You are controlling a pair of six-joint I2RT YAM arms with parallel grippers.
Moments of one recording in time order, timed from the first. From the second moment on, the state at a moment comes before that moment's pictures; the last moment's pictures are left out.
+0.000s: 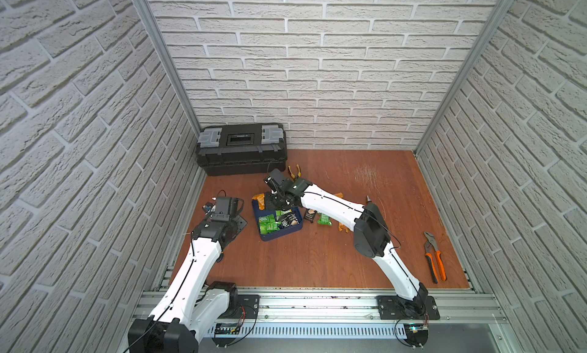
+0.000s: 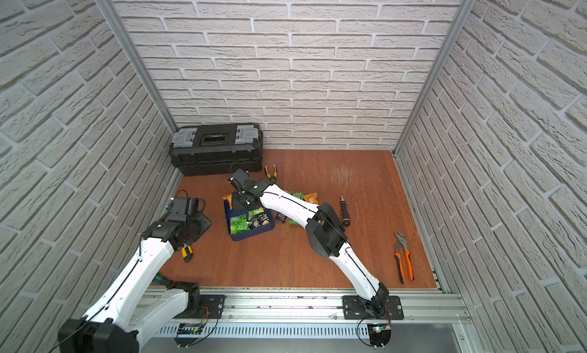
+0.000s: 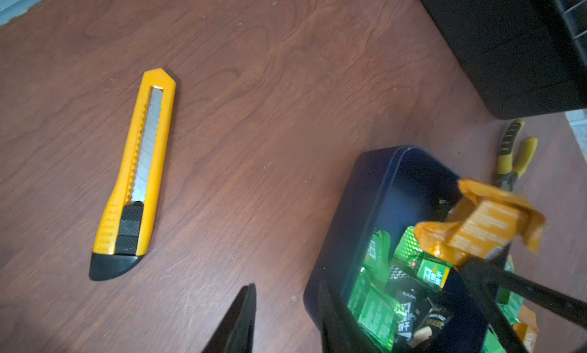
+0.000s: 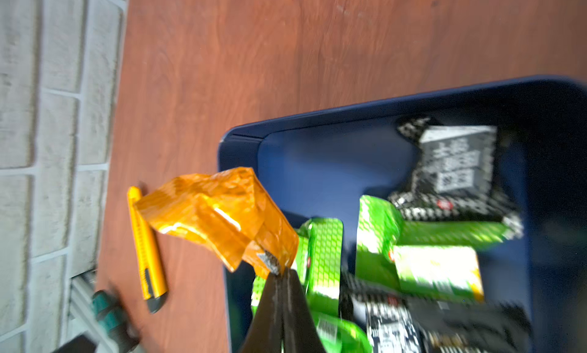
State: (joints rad) left arm -0.12 0.93 0.73 -0.82 -0.17 -0.93; right arm 0.86 2.33 2.16 -0.78 -0.05 0.78
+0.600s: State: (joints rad) left arm -0.13 0.94 0.66 -0.67 -0.06 -0.85; right arm 0.74 1.53 1.27 -0.67 -0.01 1.04
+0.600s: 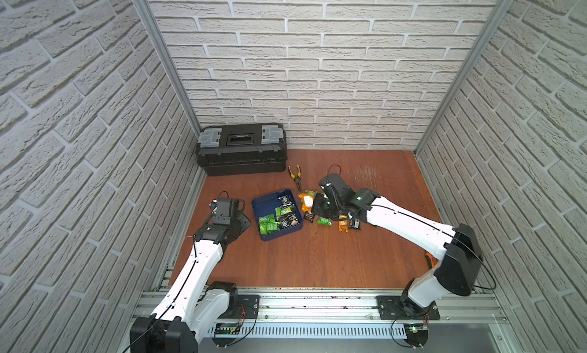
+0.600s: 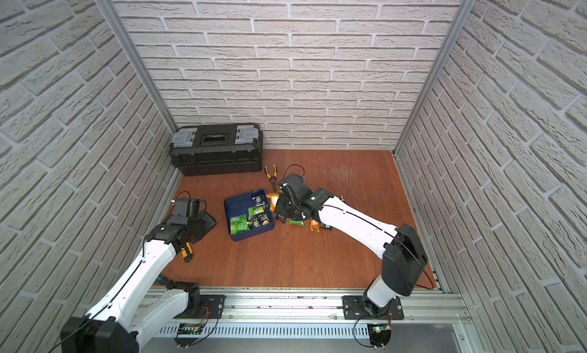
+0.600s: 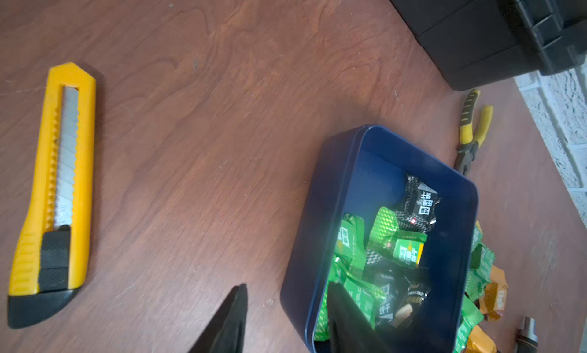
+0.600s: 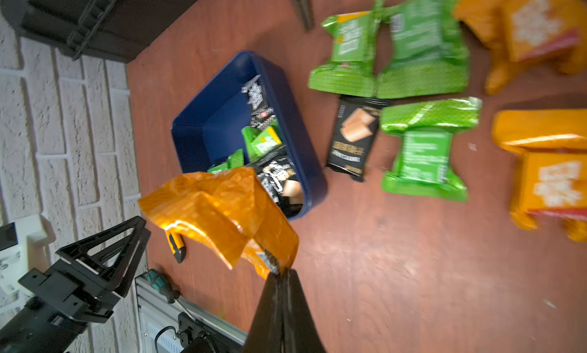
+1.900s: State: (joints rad) left arm -0.15 0.99 0.66 -0.64 -0.07 -0.87; right arm 0.53 1.32 0.79 -0.78 -0.08 1.06
